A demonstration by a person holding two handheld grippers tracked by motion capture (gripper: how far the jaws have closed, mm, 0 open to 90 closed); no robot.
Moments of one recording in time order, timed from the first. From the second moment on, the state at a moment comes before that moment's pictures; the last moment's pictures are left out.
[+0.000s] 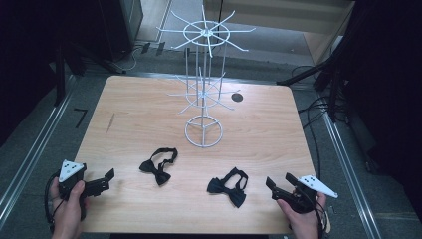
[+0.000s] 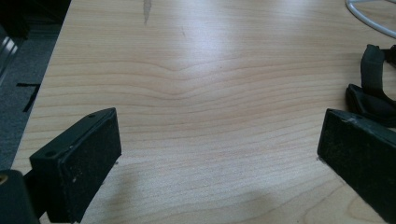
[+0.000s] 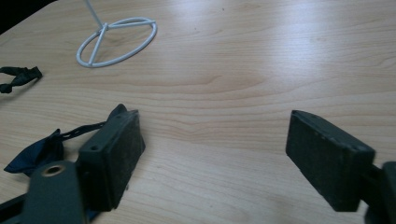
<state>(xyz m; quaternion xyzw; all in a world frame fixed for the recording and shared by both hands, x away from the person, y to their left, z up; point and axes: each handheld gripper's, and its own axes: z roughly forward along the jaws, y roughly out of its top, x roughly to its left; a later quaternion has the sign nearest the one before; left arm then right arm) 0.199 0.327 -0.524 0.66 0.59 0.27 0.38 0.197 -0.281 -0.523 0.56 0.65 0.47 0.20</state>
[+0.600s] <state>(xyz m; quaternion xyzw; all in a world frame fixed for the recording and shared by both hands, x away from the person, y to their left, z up) 0.200 0.326 -0.524 0.66 0.60 0.27 0.37 0.203 -0.247 -0.527 0.53 0.67 0.49 0.16</state>
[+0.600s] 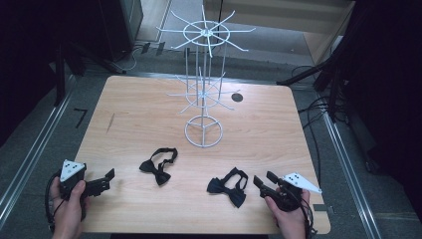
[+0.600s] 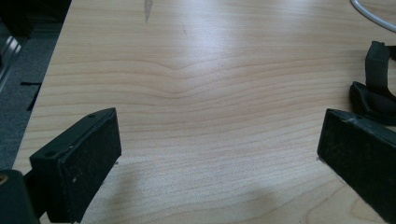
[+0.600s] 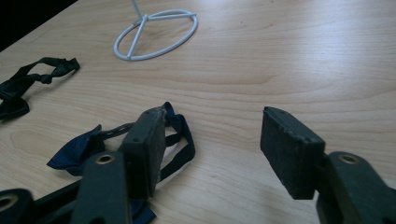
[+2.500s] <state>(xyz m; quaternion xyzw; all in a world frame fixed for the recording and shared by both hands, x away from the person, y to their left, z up) 0.199 0.328 -0.524 0.65 0.61 0.26 0.38 0.218 -0.196 -0.509 0.47 0.72 0.48 0.21</state>
